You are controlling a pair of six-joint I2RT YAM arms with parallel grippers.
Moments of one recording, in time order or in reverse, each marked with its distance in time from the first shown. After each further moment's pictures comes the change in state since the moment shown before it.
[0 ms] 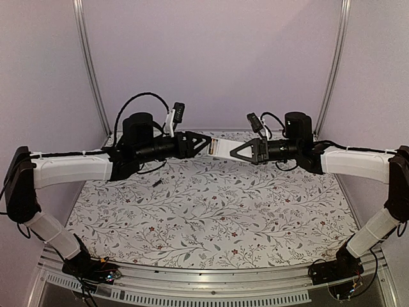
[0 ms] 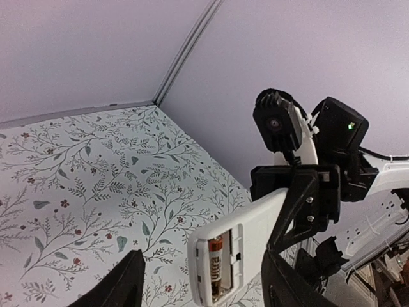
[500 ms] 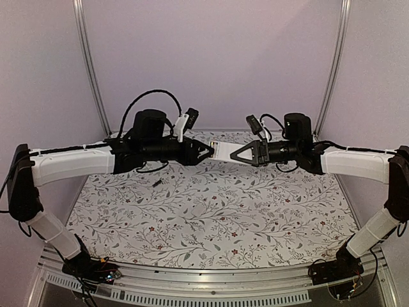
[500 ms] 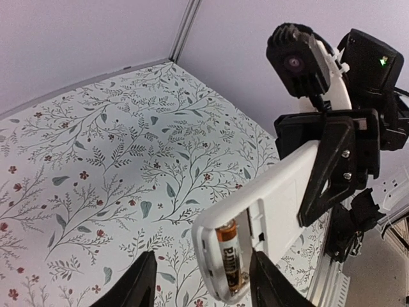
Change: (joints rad) left arm -0.047 0.018 0.146 -0.364 -0.022 0.246; right arm 0.000 -0.001 -0.004 -0.019 -0.034 -0.010
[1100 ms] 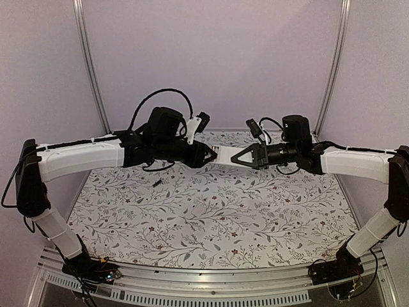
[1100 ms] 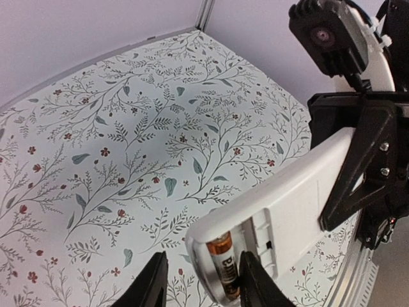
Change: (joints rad) left arm -0.043 0.089 0.157 -0.251 -0.156 0.081; right arm 0.000 0.000 0.000 -0.079 0.035 -0.023
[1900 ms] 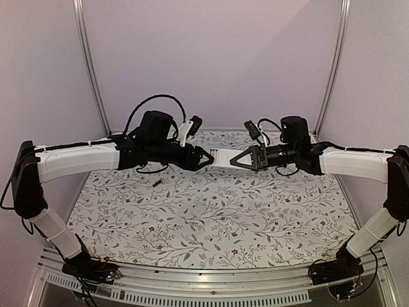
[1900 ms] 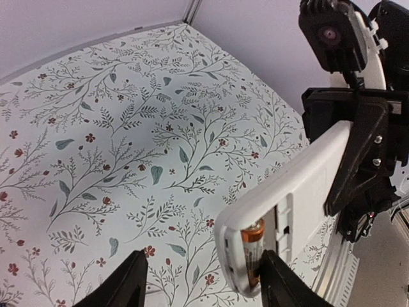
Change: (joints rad) left arm 0.051 -0.024 -0.073 0.043 0.115 -0.033; right arm 0.001 0.009 -0.001 -0.015 -0.014 -0.035
